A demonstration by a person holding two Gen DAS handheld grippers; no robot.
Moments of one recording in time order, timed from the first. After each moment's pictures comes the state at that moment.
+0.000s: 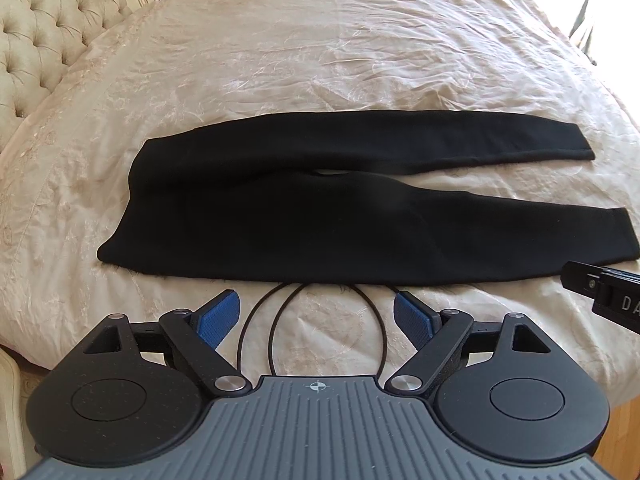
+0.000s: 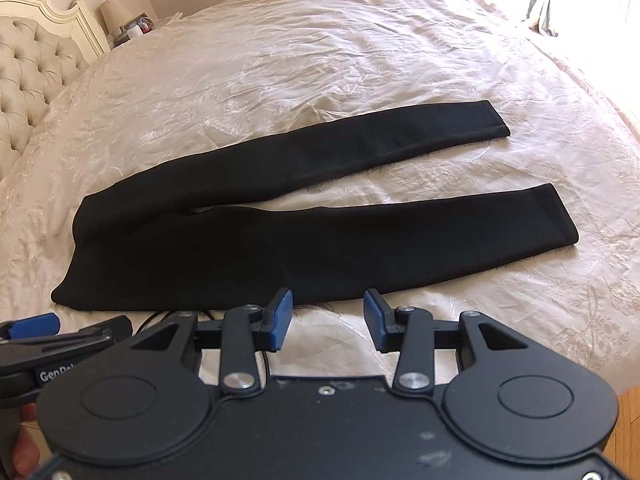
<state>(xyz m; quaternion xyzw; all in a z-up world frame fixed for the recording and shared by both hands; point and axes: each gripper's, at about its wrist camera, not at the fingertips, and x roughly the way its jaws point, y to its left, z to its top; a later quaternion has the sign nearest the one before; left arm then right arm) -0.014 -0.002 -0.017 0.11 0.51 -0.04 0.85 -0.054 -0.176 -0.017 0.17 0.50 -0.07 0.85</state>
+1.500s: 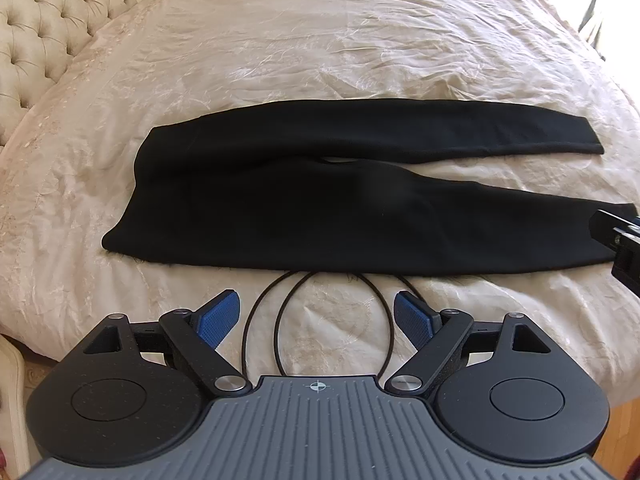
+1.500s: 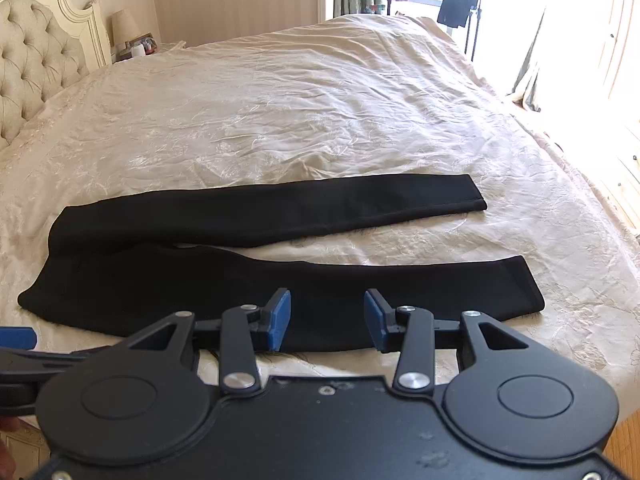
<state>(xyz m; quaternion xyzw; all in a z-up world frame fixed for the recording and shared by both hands) -0.012 0.000 -0.021 0.11 0.53 -0.03 0.84 -0.056 -0.154 -0.002 0.08 0.43 -0.11 0.89</state>
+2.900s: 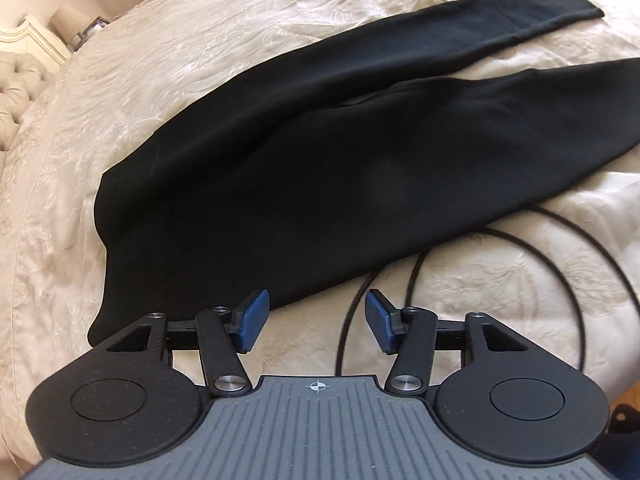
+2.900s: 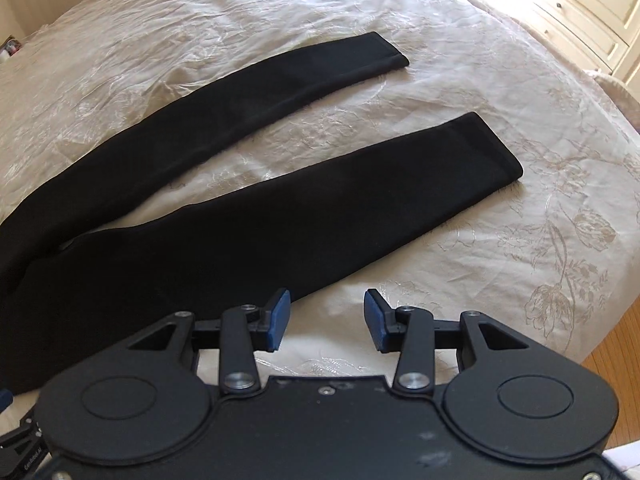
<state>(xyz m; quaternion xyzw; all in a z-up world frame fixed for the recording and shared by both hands) 0.053 0.064 -0.138 0.28 0.51 -0.14 0.80 -0.012 -0.210 -0.099 0.20 0.55 -0.26 0.76</state>
